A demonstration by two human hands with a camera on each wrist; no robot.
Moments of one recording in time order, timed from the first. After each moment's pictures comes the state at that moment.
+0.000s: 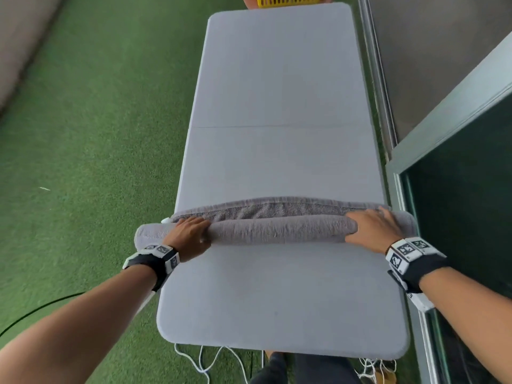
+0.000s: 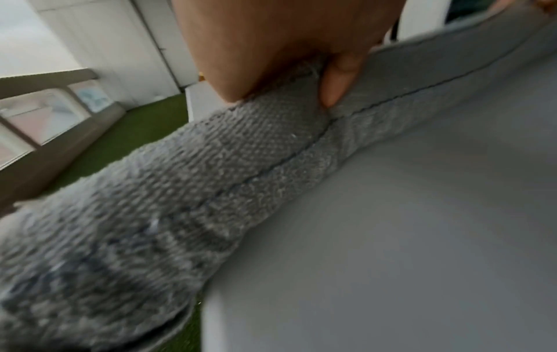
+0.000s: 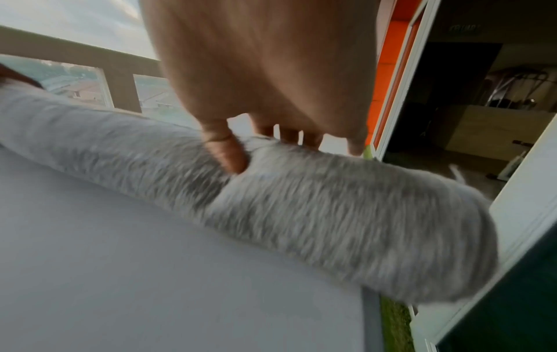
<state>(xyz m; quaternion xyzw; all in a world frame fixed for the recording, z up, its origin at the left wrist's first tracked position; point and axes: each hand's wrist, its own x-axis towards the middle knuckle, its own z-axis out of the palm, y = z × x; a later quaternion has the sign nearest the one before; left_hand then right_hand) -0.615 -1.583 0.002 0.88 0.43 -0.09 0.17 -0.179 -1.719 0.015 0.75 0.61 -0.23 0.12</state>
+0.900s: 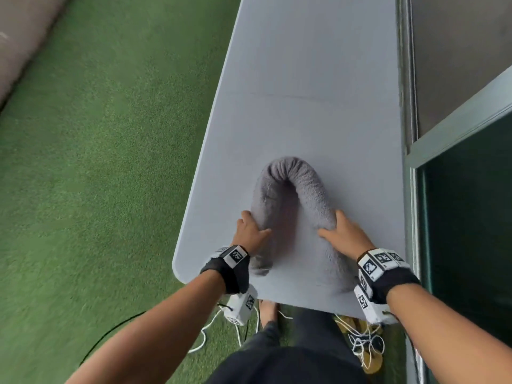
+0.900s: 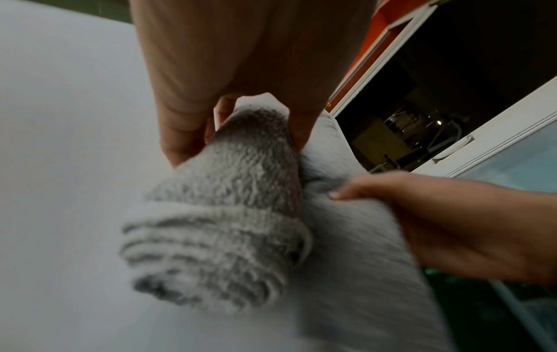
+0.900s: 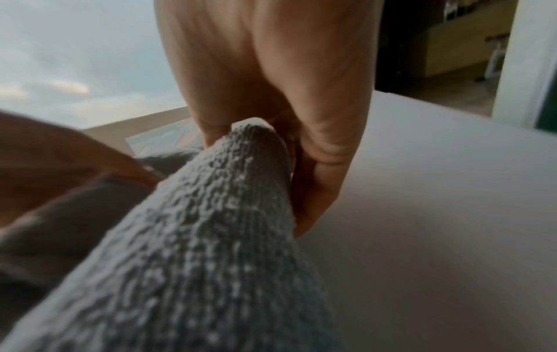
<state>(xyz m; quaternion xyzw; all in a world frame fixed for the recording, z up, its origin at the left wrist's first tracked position) -0.524 -1.721 0.022 0.55 0.69 0.00 0.47 -0.292 -1.769 0.015 0.79 0.44 -0.43 -0.03</state>
